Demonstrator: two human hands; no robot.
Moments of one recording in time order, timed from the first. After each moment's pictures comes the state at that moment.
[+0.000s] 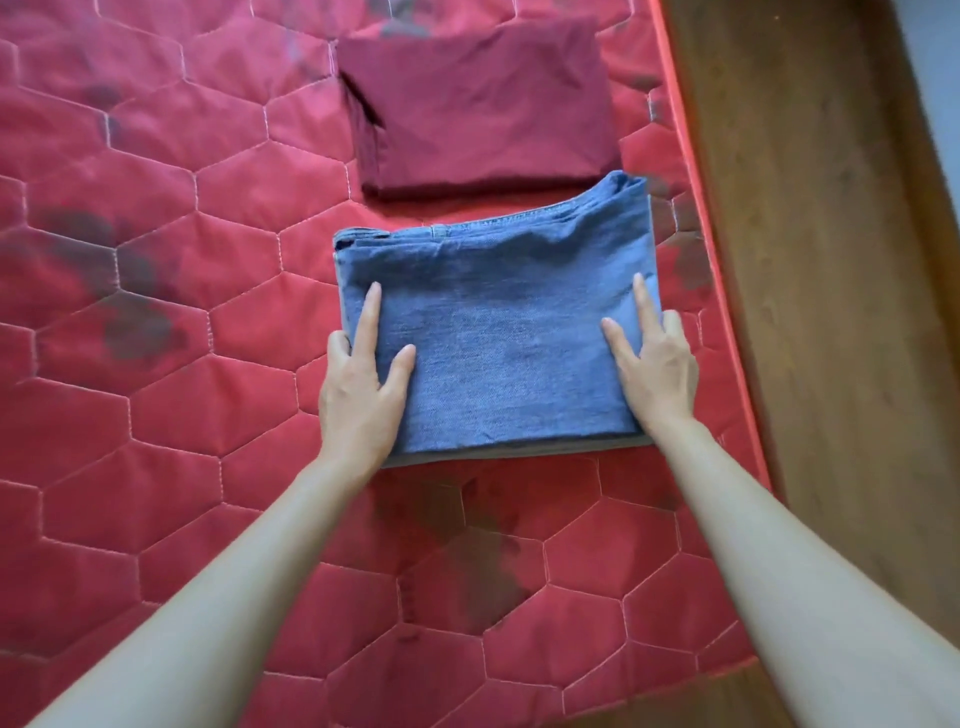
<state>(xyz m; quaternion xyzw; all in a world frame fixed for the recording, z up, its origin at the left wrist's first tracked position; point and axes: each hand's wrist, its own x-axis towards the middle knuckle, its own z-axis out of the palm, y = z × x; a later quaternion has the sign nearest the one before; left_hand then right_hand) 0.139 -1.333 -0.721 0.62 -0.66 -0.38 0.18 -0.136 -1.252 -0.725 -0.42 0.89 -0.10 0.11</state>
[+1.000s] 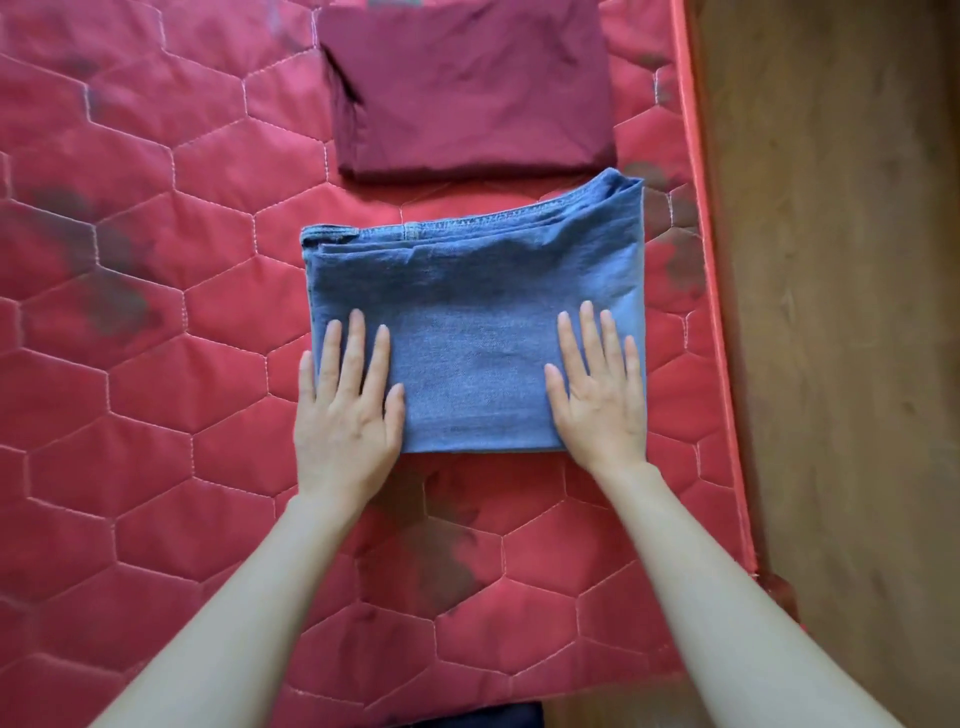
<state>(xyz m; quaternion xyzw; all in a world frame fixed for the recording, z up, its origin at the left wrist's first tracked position) 0.131 -1.289 -0.732 0.55 -0.83 -0.09 -0.01 -0.120 -1.220 -0.747 -0.59 0.80 0.01 0.08</state>
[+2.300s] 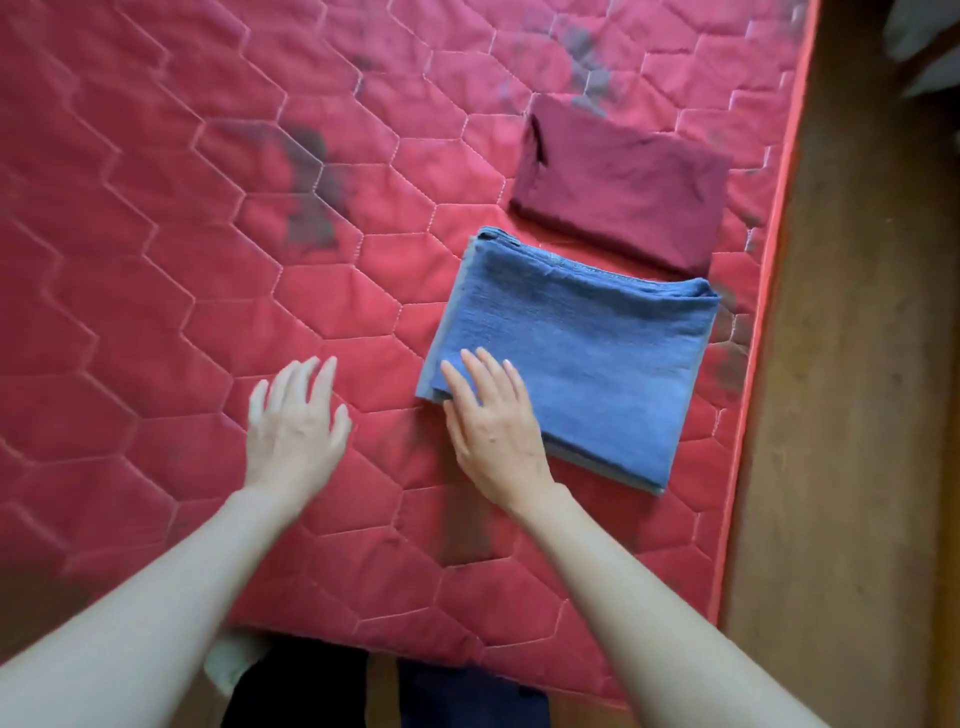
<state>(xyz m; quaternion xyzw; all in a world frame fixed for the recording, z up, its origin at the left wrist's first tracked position) 0.259 -1.219 -0.679 0.73 -0.65 -0.18 0.02 0.049 -1.232 -0.661 -0.81 0.57 -0.08 0.13</state>
